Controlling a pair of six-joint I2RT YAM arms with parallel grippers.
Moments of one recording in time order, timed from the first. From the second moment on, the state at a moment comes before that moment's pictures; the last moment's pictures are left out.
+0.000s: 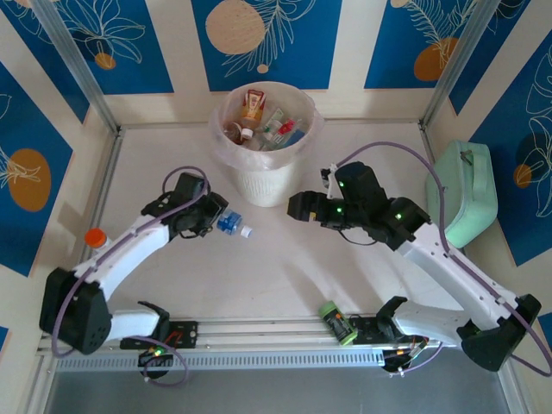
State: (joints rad) left arm -0.43 1.24 0.90 -0.57 0.07 -1.19; right arm 0.70 1.09 1.18 -0.78 -0.25 0.79
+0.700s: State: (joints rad) left arm -0.43 1.17 1.21 -0.46 0.79 -0.79; right arm 0.82 1.31 1.45 -0.78 -0.46 0.63
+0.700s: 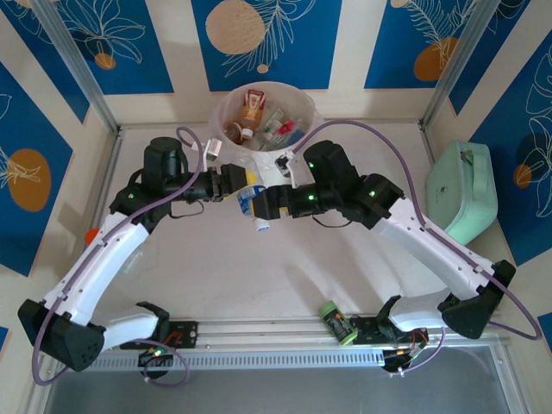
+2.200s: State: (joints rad) left arm -0.38 0.93 1.24 -0.52 0.11 -0.70; right arm 0.72 1.56 1.94 -0.89 -0.18 0.70
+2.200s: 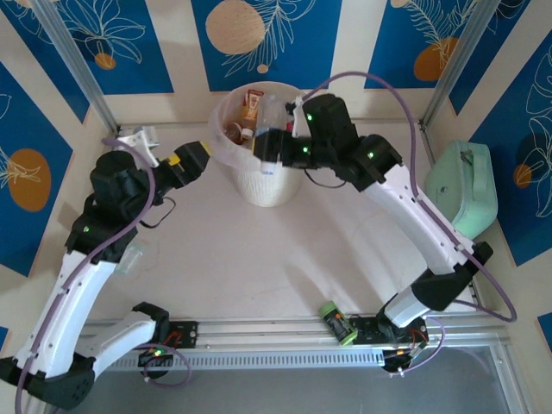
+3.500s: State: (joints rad) left arm -0.37 0.93 1.12 -0.63 0.07 -0.73; right arm 0.62 2.07 2.57 -1.18 0.03 0.78
